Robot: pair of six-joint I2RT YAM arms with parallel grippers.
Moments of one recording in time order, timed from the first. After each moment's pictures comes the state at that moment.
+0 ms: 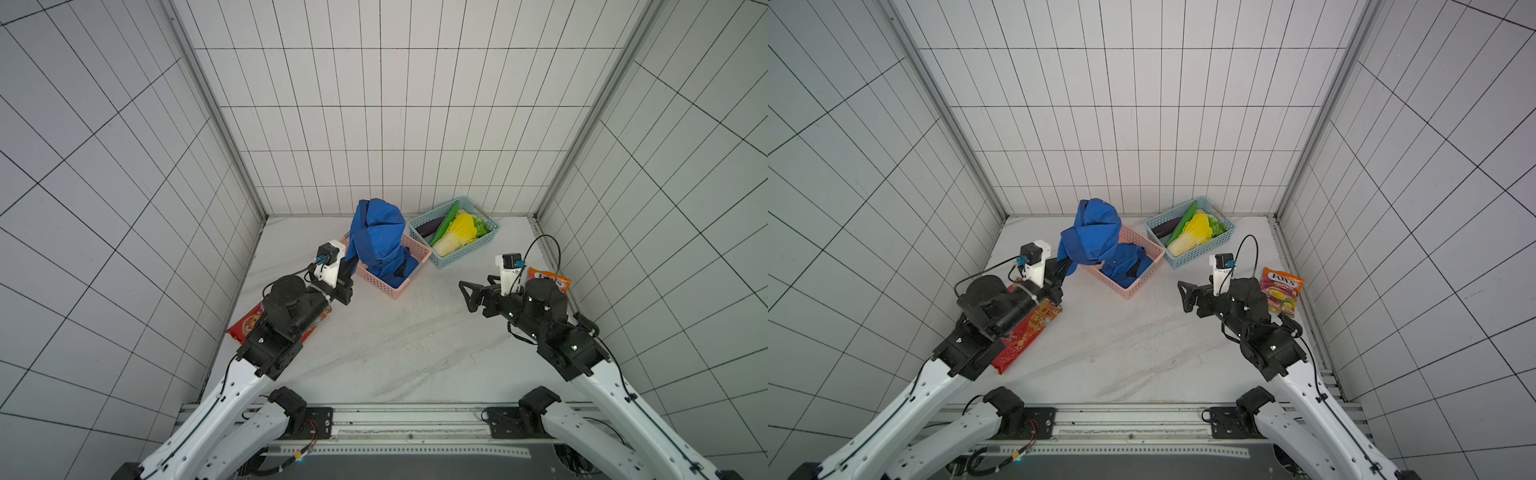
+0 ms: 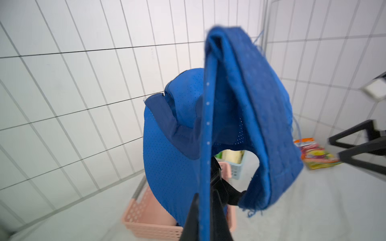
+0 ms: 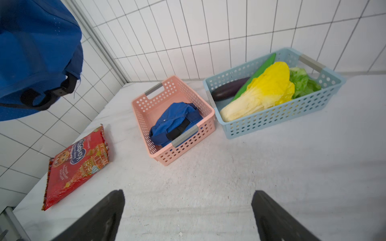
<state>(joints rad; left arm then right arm) -0.53 0.72 0.79 -0.06 0.12 -0.06 0.60 0.70 0.74 -0.33 -0.07 0.28</state>
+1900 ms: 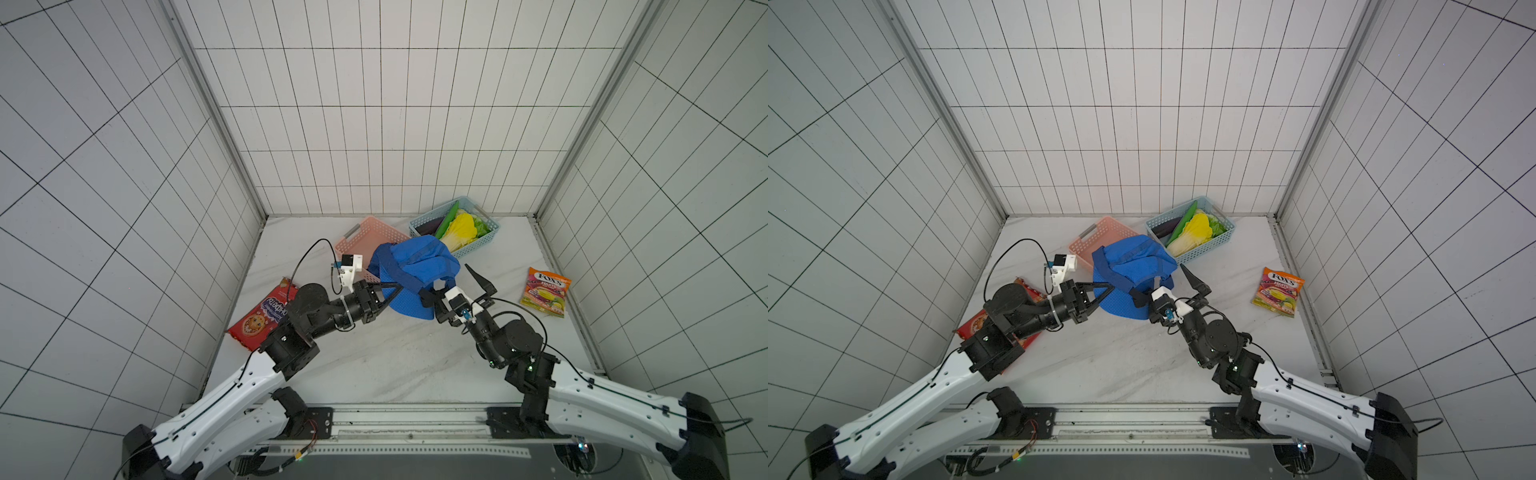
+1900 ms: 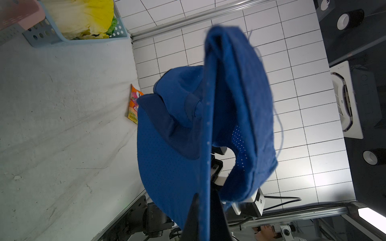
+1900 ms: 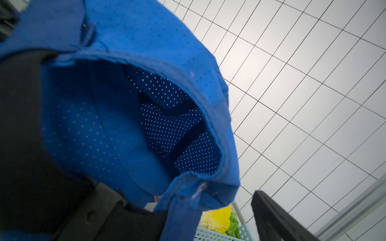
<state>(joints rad) -0.72 0.84 0.72 0.14 0.42 -1.34 1.15 0.82 0.47 0.55 0.55 -0.66</state>
